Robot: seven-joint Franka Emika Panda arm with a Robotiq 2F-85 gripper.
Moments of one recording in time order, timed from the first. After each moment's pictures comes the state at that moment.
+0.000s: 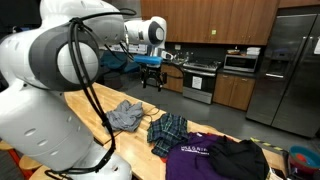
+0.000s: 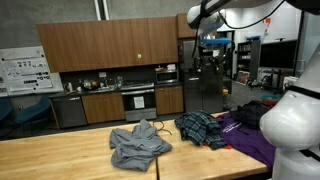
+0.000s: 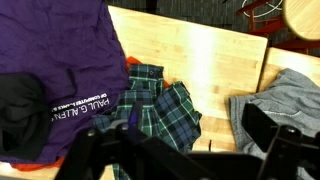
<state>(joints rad) 0.03 -0.29 0.02 -1.97 0.05 1.45 0.01</state>
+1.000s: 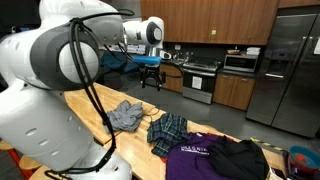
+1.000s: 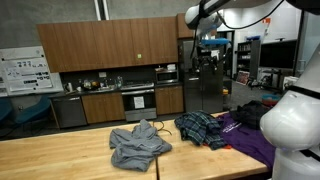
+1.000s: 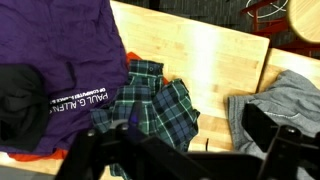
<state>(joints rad) 0.04 -0.29 0.03 -1.98 0.04 1.47 -0.01</state>
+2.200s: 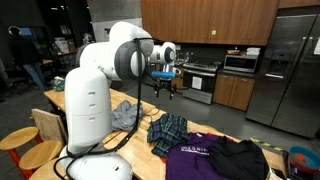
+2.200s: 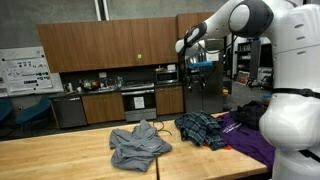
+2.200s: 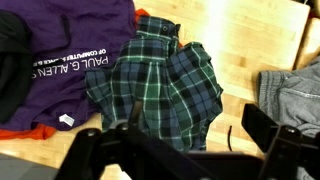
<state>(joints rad) 0.03 0.19 0.03 -1.69 -0.01 1.58 -0.07</state>
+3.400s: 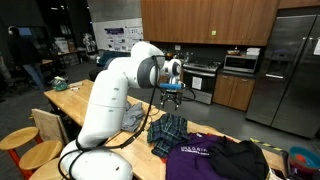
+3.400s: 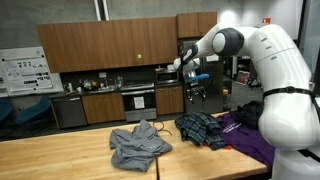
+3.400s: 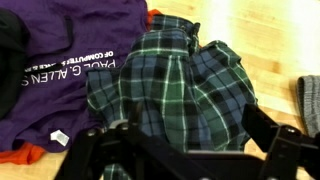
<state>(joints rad) 0.03 0.50 0.01 -1.48 -0.06 1.50 -0.08</state>
